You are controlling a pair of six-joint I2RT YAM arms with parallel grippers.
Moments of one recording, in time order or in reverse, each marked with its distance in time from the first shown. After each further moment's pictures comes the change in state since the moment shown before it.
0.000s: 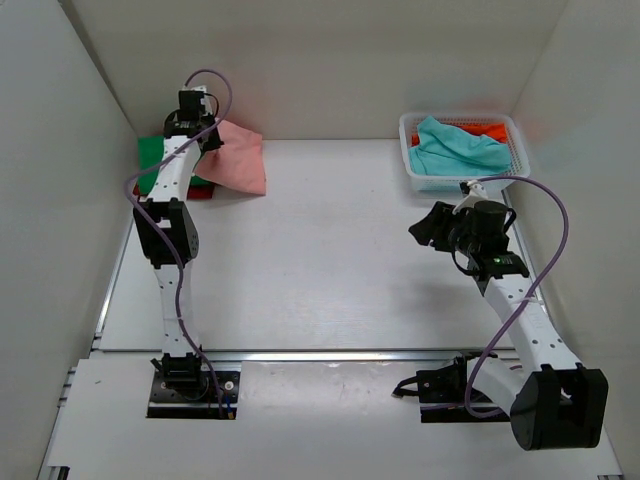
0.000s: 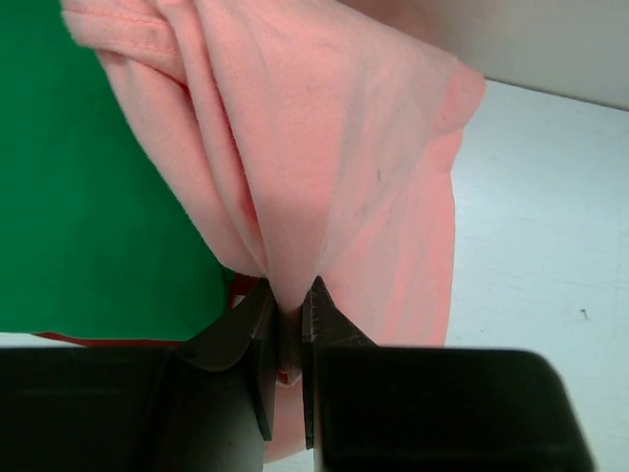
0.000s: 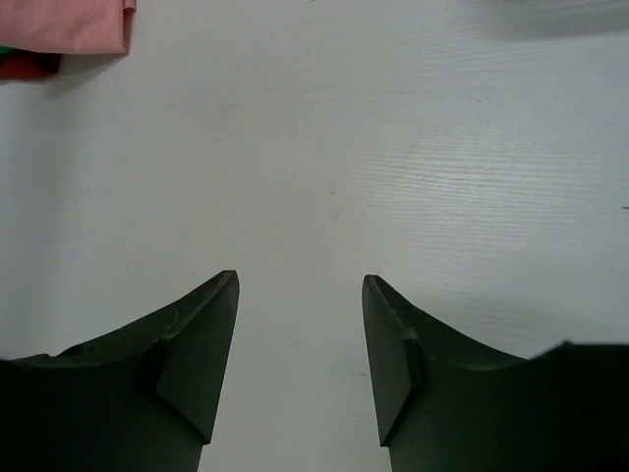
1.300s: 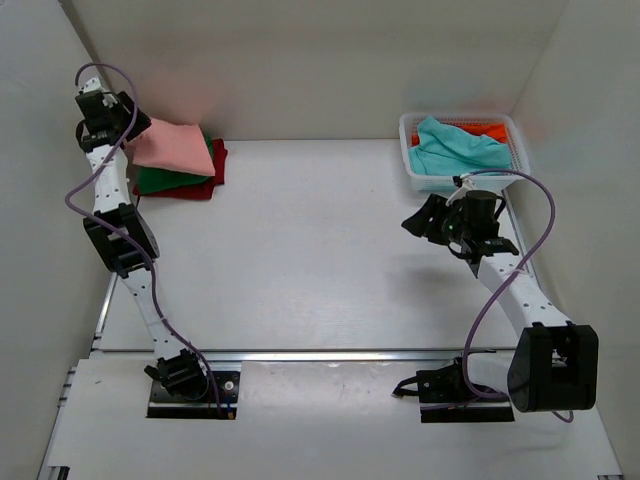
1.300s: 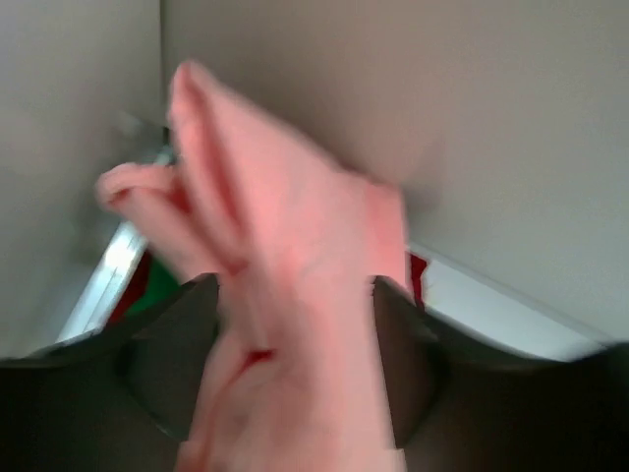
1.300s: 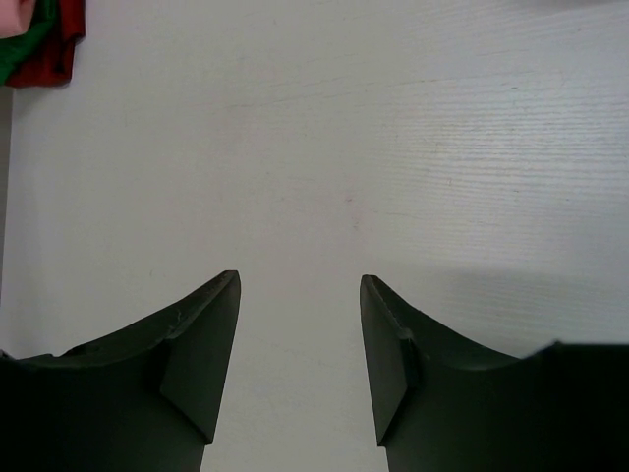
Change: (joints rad) left arm 0.375 0.003 0.035 0.243 0.268 -0.140; right arm 0.000 0.197 0.057 0.062 -0.054 0.087
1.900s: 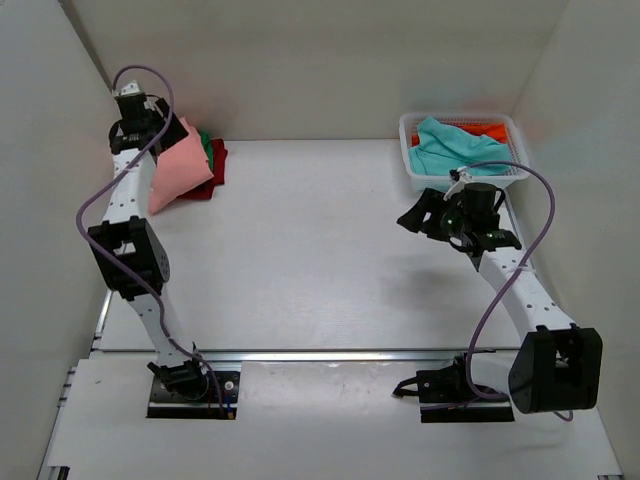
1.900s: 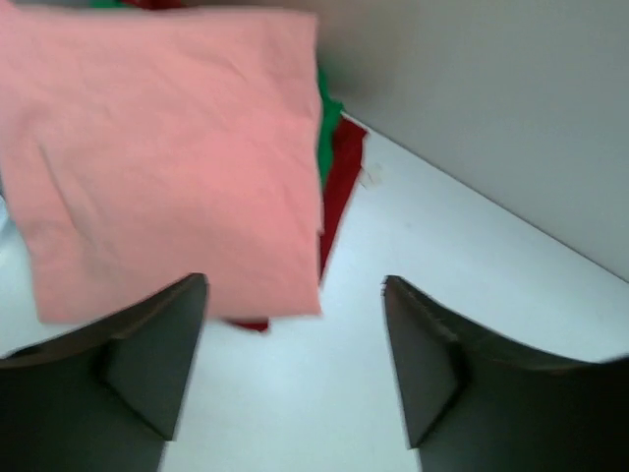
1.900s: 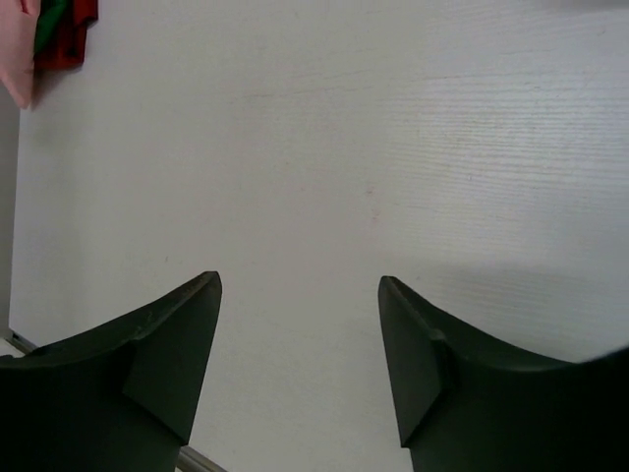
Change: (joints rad) left arm -0.177 -0.355 -0.428 -0.018 -0.203 -0.057; right arm 0.027 -0.002 0.079 -0.108 -0.005 -0.014
